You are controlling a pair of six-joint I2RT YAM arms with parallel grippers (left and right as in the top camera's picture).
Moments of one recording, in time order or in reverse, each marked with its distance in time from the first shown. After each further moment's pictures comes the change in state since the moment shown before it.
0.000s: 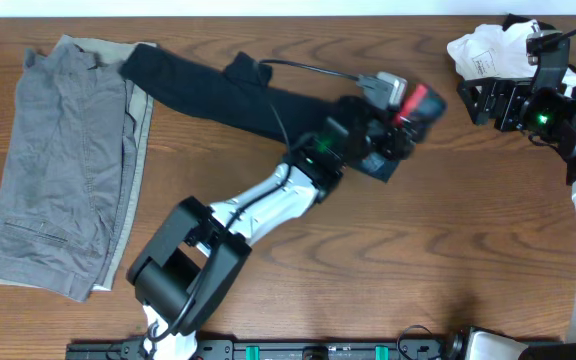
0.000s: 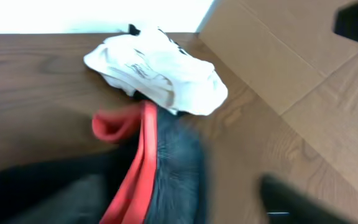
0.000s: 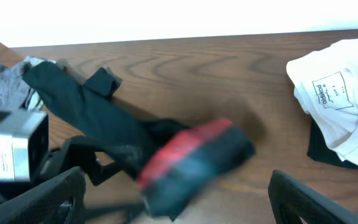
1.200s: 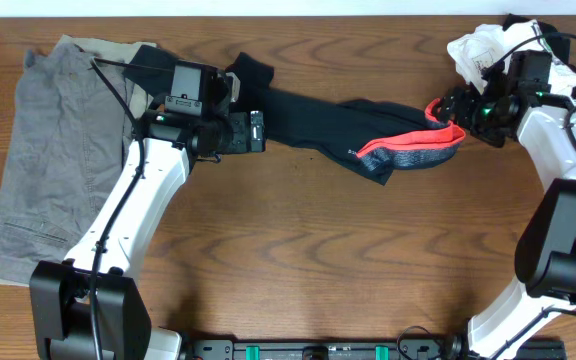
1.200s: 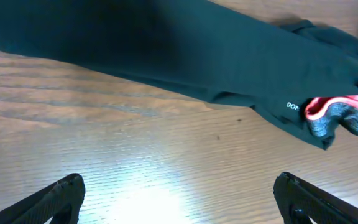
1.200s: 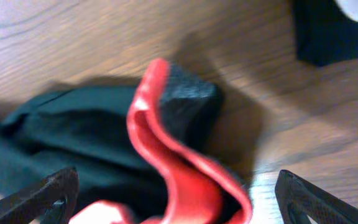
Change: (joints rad) left arm 0.554 -0.327 0.010 -1.117 0.007 0.228; right arm 0.062 0.518 0.000 0.114 0.286 0.283
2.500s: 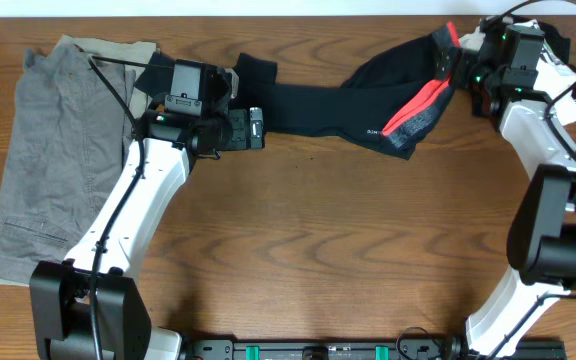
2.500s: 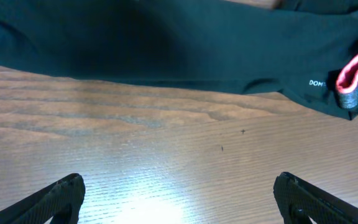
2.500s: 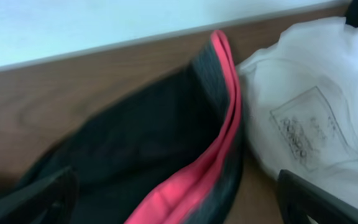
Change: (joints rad) left arm 0.001 0.000 0.000 0.033 -0.023 0.000; right arm 0.058 0.033 0.031 0.447 0.067 -0.094
